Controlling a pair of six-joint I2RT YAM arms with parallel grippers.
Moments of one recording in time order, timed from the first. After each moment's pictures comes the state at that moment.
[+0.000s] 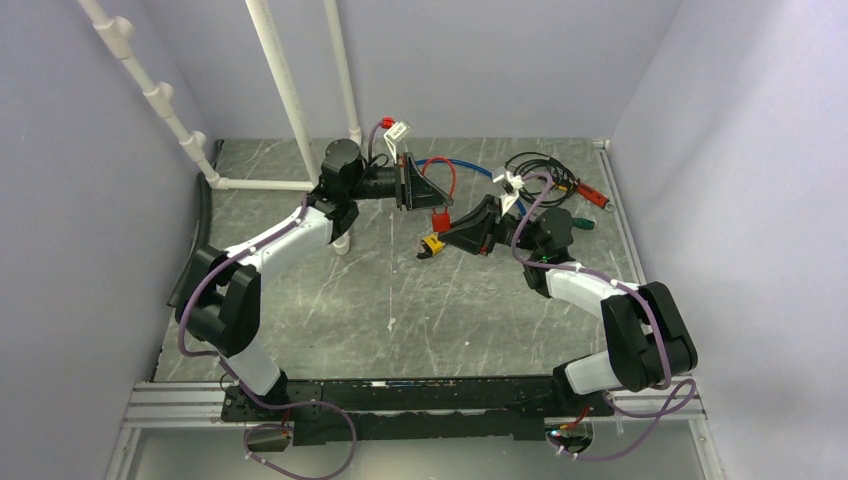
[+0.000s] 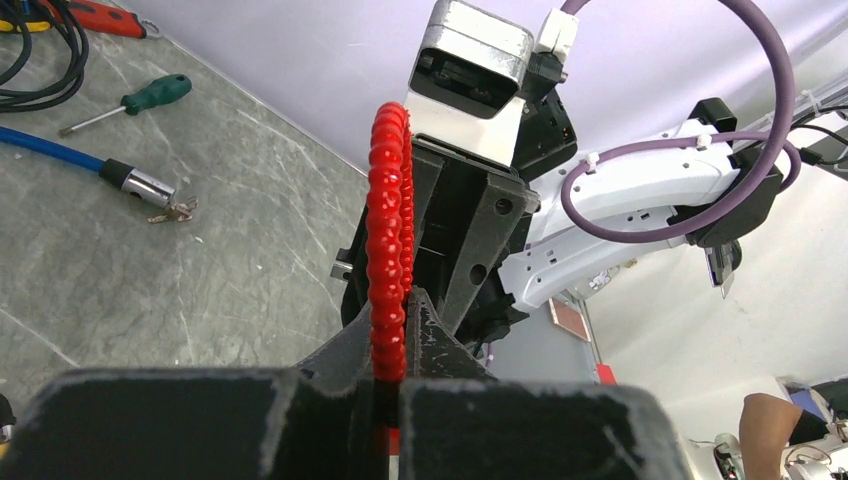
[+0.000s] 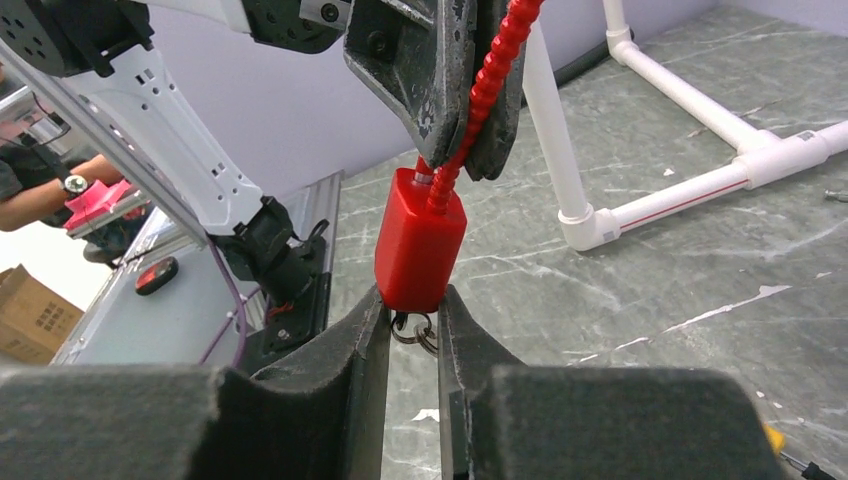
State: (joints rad) left arm -0.52 1.65 1.22 0.54 1.00 -0.81; right arm 0.33 1.41 0.60 1.13 -1.05 0.69
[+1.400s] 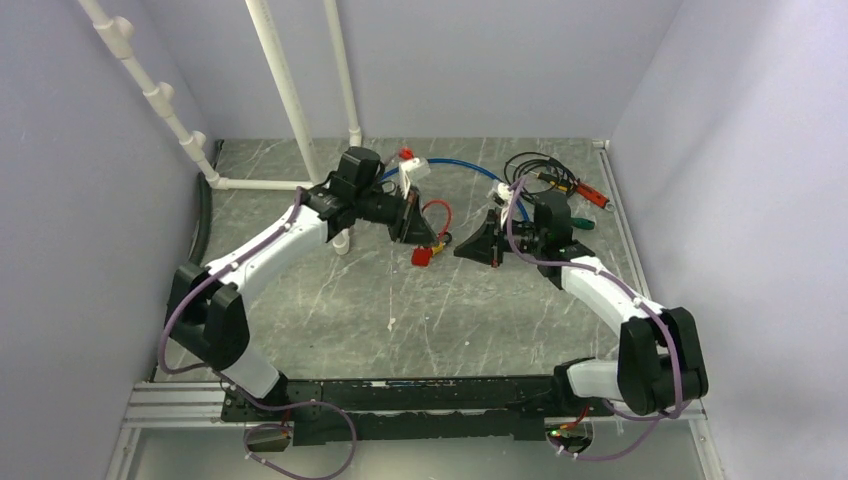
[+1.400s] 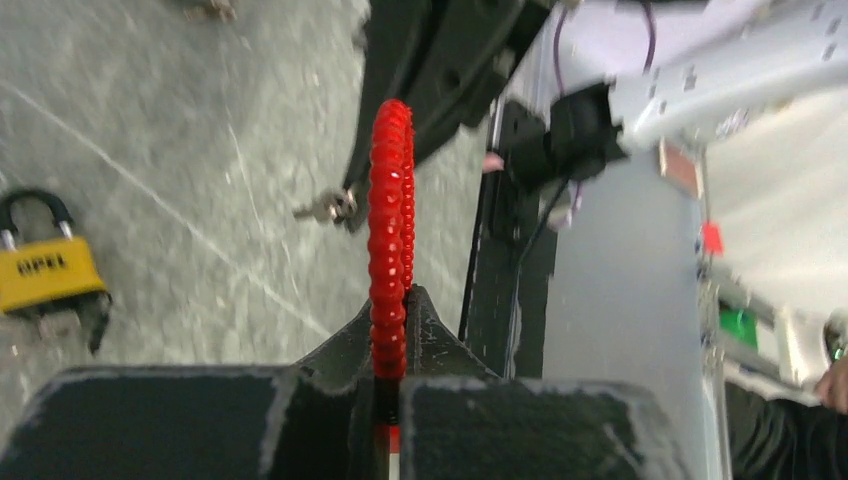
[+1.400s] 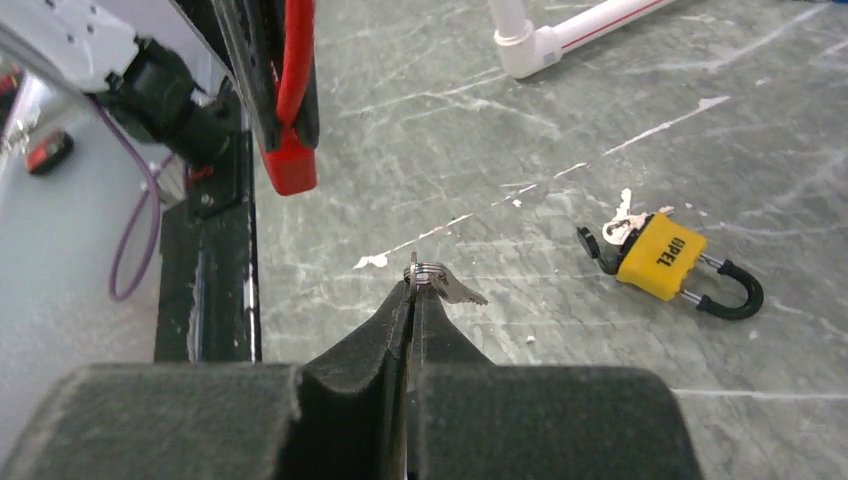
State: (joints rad) left arm -0.55 1.59 1.31 -0.21 0.94 -0.21; right arm 0.25 1.30 0.68 0.27 -1.10 0.08
